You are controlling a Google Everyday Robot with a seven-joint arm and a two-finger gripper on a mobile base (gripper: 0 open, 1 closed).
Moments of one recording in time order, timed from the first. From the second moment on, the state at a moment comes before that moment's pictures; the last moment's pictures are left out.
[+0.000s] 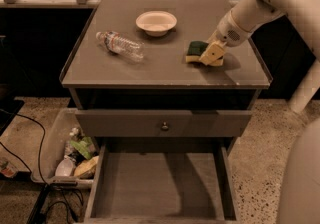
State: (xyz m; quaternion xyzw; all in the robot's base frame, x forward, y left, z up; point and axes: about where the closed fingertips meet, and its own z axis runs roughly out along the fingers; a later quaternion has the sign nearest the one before) arm 0.691 -0.169 0.847 -0.53 0.80 0.10 0.26
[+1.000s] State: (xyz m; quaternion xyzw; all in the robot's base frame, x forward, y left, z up) arm 0.530 -0.185 0.871 -0.50 0.82 0.08 0.27
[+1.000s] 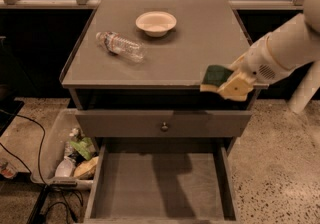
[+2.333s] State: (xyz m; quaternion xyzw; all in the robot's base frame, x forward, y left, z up) arm 0.478 -0.166 0.773 -0.45 0.84 0.16 0.24
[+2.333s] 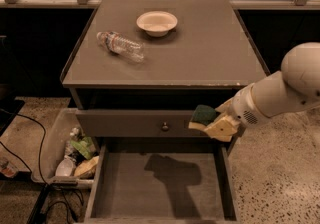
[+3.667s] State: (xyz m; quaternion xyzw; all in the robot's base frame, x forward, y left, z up) arm 0.479 -0.118 0.566 -0.34 0.87 0.22 0.29
